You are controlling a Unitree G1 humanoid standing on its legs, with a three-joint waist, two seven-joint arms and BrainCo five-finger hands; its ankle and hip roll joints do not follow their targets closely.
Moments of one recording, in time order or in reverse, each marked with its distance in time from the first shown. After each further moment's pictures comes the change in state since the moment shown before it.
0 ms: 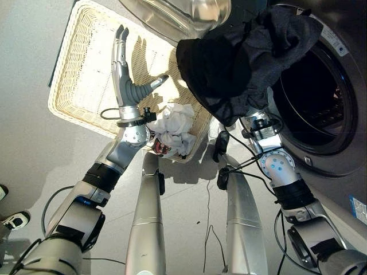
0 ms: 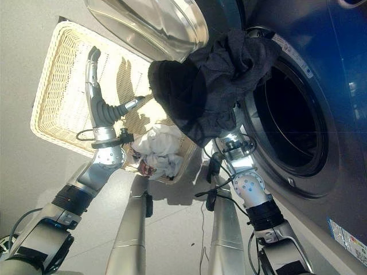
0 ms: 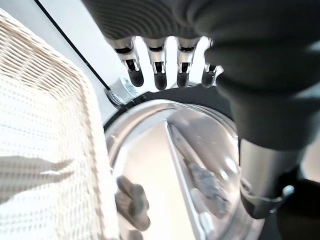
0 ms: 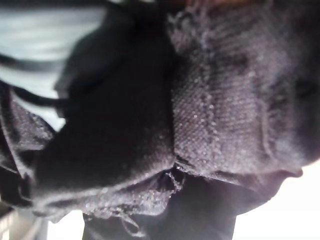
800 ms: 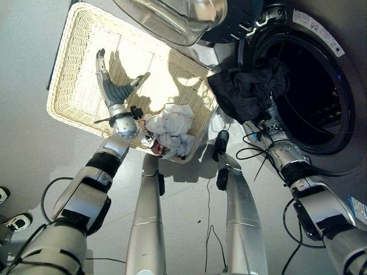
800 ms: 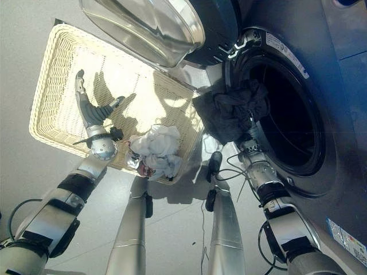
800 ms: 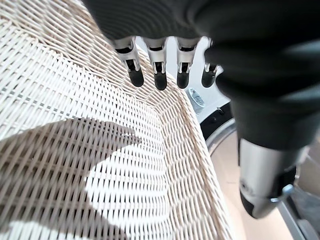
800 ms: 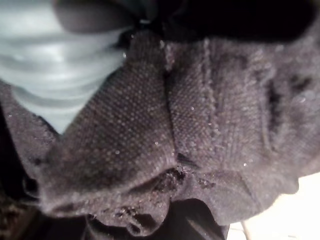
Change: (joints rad) left arm -0.193 -0.006 -0.050 0.501 -0.334 -0.040 -0.065; right arm -0.250 -0.119 0.010 0.834 0.251 0.064 -0.162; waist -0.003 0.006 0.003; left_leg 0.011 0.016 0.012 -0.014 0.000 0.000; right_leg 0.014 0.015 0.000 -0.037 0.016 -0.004
